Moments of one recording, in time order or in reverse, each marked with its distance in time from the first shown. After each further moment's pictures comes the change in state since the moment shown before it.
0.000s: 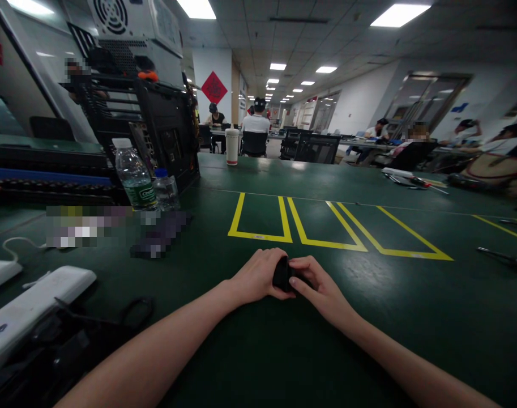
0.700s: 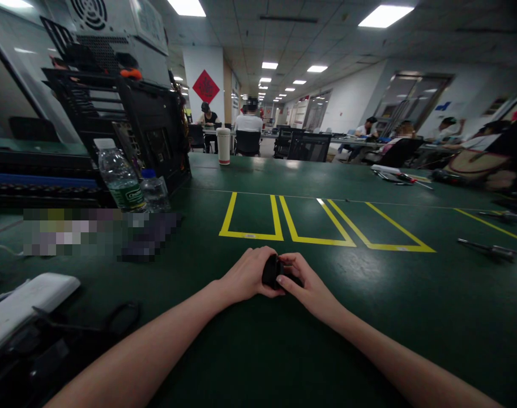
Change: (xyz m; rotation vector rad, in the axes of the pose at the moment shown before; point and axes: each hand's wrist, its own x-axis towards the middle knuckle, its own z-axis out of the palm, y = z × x) left_hand -0.001 0.005 -0.005 -0.065 -0.059 -0.035; right_hand 0.001 -0.003 -0.001 0.017 -0.027 0.080
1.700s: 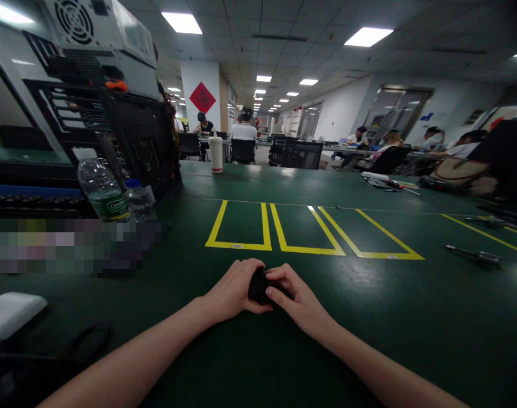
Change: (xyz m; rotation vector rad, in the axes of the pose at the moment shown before) left_hand 0.007 0.004 0.006 -0.006 0.011 -0.056; right_hand -0.003 -0.001 -0.011 0.076 -0.014 -0.078
